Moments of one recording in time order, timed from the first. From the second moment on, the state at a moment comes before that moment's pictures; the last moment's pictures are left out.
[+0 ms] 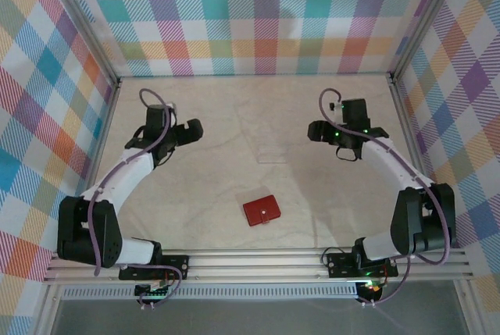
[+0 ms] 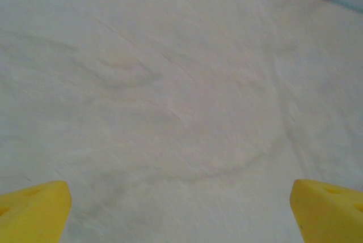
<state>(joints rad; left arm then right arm) -0.19 1.38 0.96 -0.34 0.04 -0.41 0.20 1.44 1.01 -0.45 -0.21 0.28</state>
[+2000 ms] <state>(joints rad) -0.59 1.66 0.74 -0.19 0.67 -0.74 0.87 1.61 0.86 -0.49 -0.38 0.89</state>
